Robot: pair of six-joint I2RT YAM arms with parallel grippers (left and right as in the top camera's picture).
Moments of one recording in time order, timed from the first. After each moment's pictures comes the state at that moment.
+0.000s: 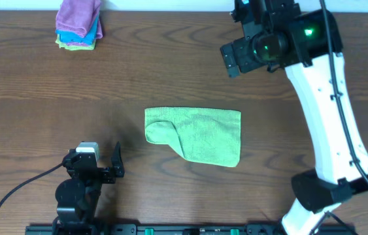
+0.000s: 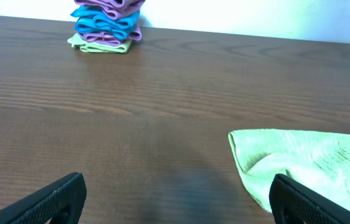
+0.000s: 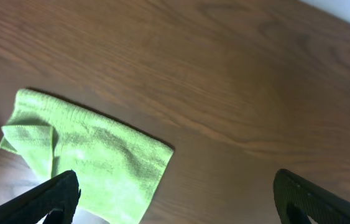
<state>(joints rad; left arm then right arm) -0.05 0.01 0.13 -0.43 0.04 -0.09 0.37 1.89 2.29 -1.49 0.10 -0.01</state>
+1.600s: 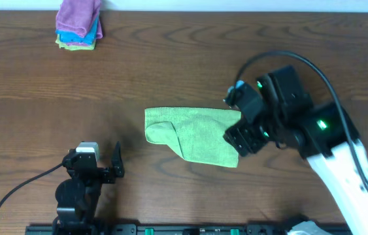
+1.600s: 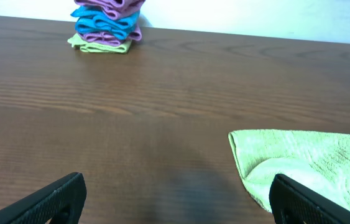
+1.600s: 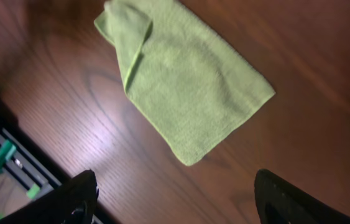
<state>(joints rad) -0.05 0.01 0.13 -0.43 0.04 -0.09 0.44 1.23 1.38 -1.25 -0.21 -0.17</state>
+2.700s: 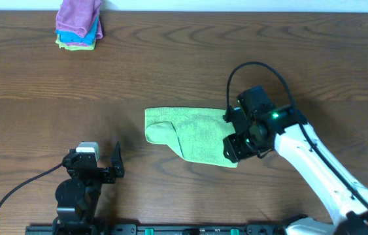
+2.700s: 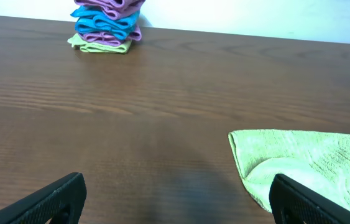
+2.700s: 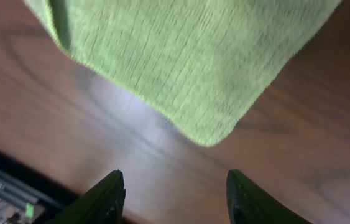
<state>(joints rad) -0.05 0.01 0.13 -0.43 0.04 -0.09 0.40 1.46 1.02 -1.03 -0.24 0.06</state>
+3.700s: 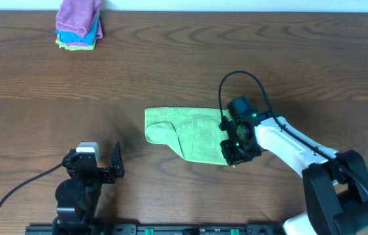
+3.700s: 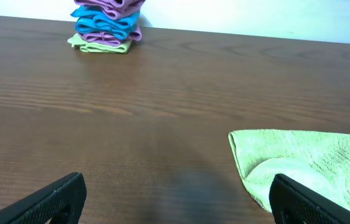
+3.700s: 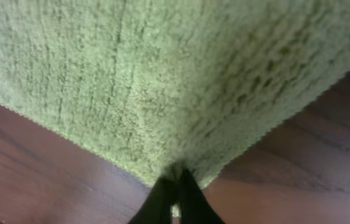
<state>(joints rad) -0.05 0.01 0.13 -0.43 0.04 -0.09 0.40 1.68 0.89 -0.82 -0.23 0.12</state>
